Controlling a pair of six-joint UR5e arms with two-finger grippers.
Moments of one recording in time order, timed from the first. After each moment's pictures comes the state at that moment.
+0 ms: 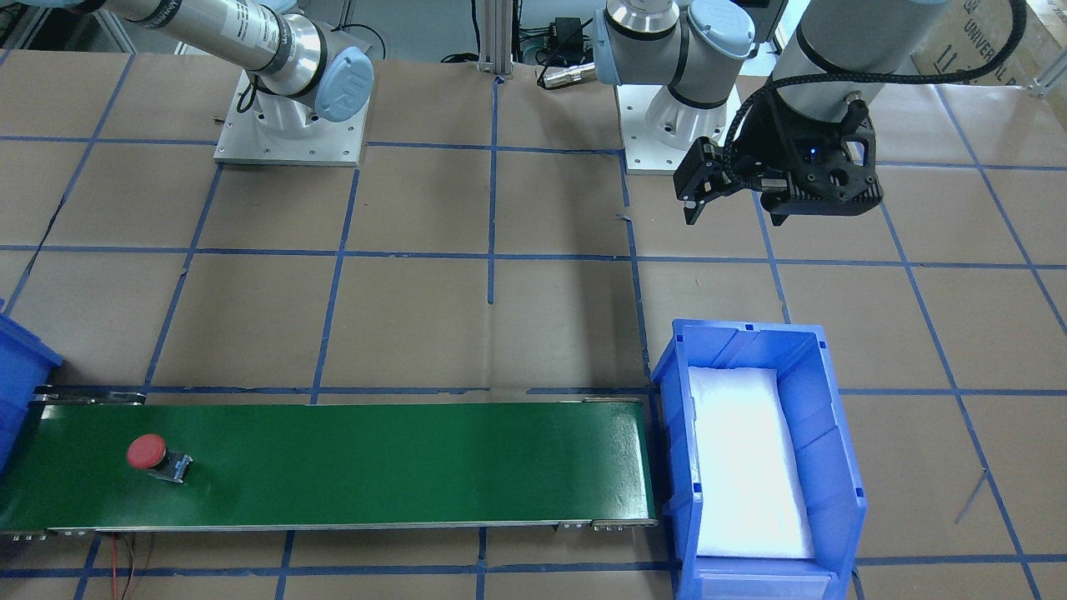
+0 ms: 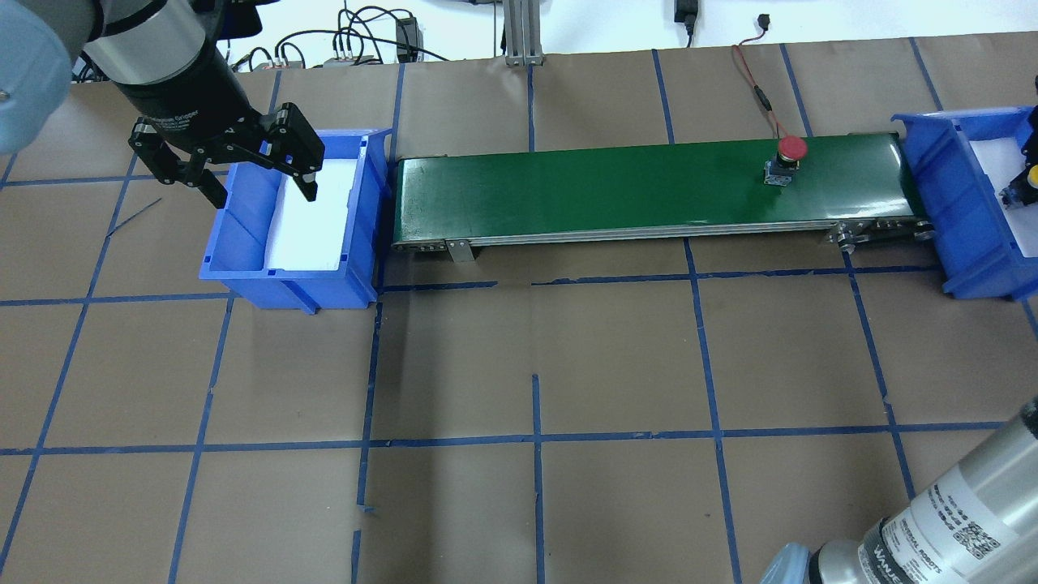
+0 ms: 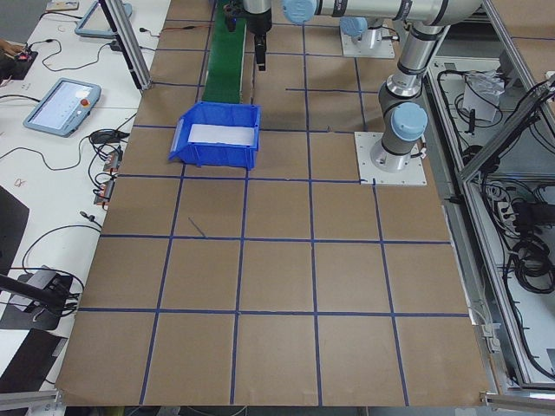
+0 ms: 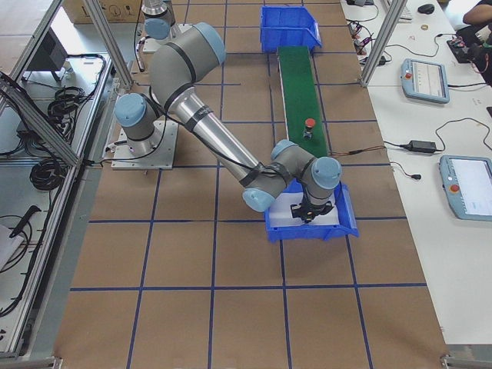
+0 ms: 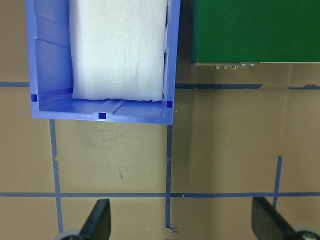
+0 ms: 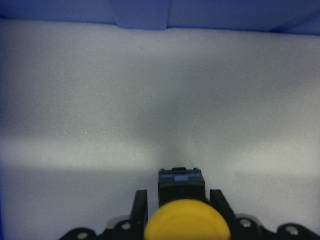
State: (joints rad) left arm -1.54 -1.61 -1.50 -1.66 1.55 0.01; right arm 0.86 -0.90 1.33 -2.03 -1.53 -2.36
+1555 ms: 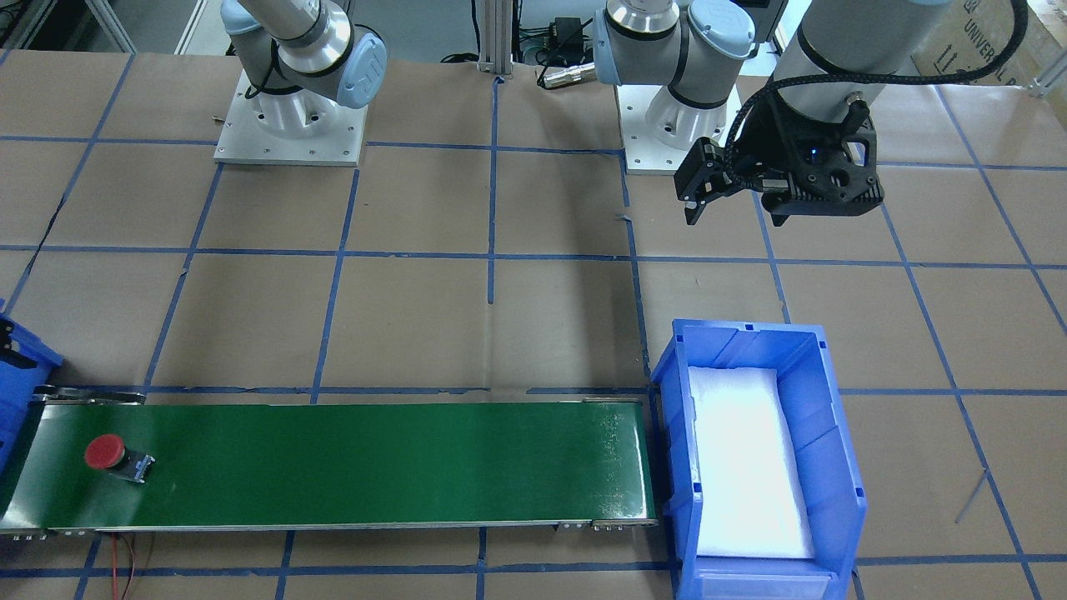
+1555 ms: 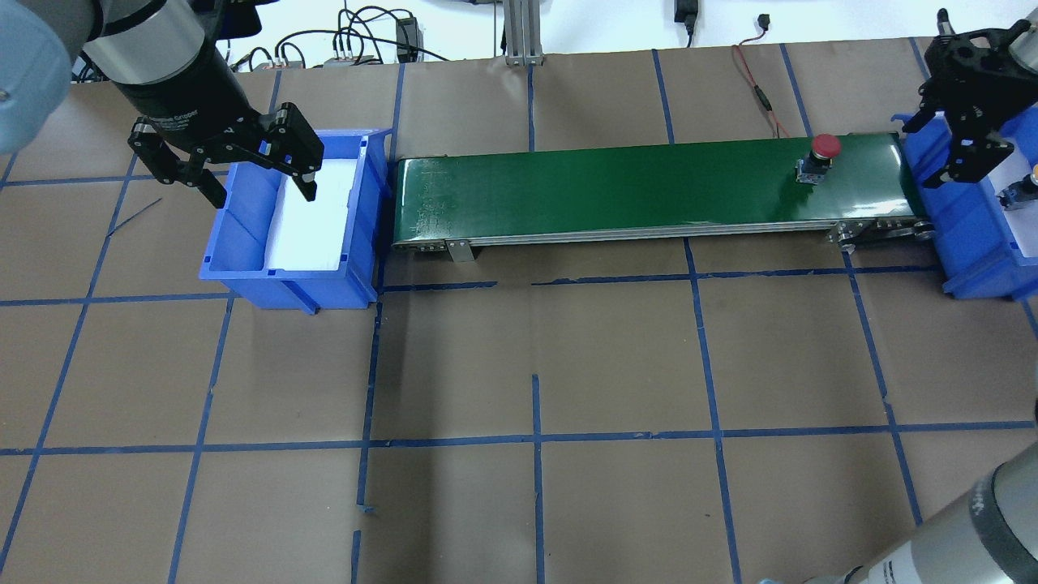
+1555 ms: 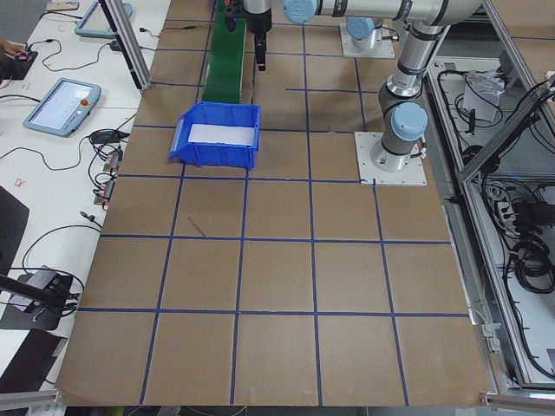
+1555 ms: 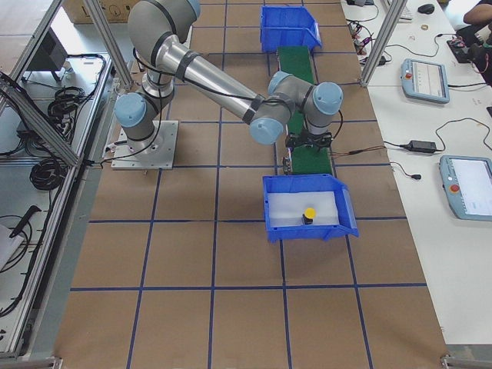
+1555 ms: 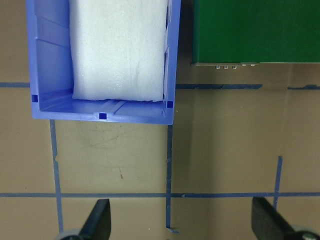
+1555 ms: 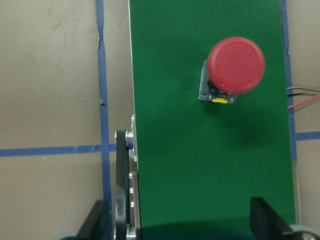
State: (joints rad) left arm -1.54 -1.61 -1.50 -1.66 1.55 0.01; right arm 1.09 -1.13 1.46 -1.83 -1.42 -2.00
